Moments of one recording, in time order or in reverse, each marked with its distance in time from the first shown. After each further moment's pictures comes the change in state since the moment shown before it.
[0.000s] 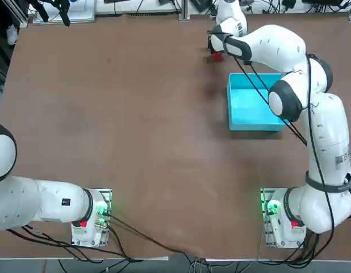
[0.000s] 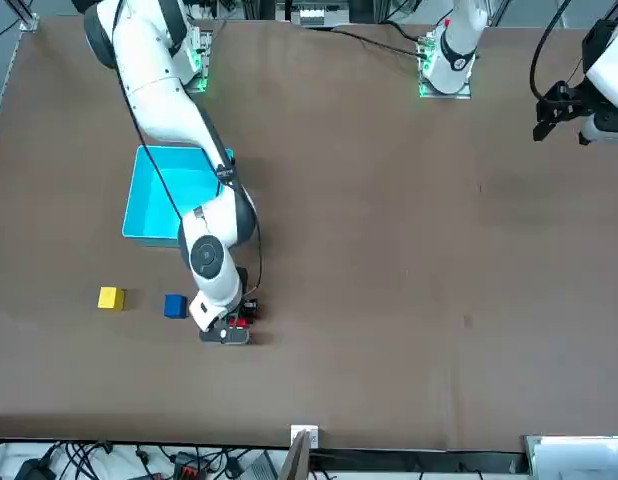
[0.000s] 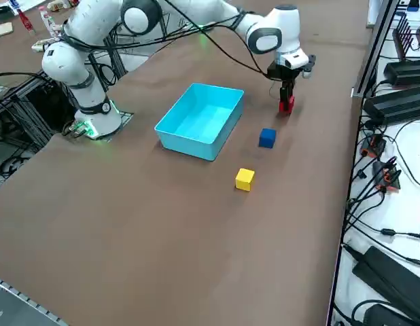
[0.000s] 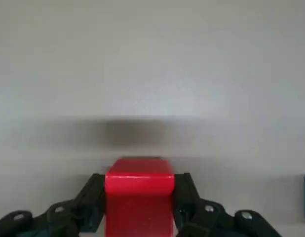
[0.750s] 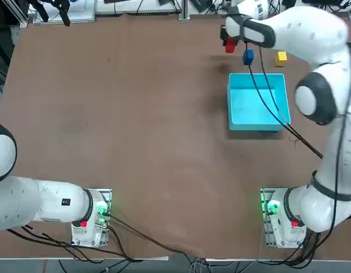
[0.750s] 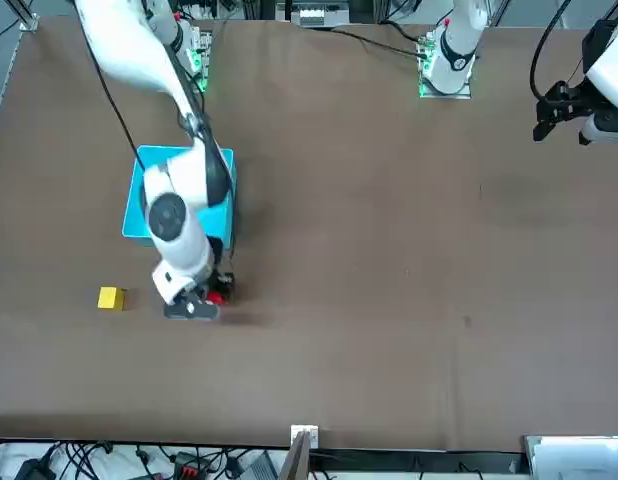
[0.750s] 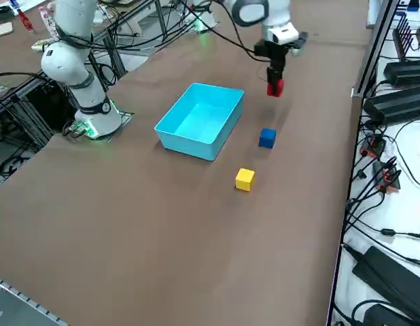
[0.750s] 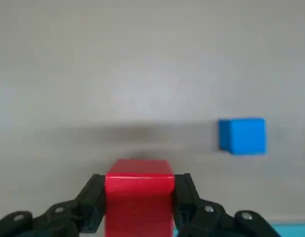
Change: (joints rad) arm -0.038 -0.411 -0.002 -0.412 0.001 -0.040 -0.010
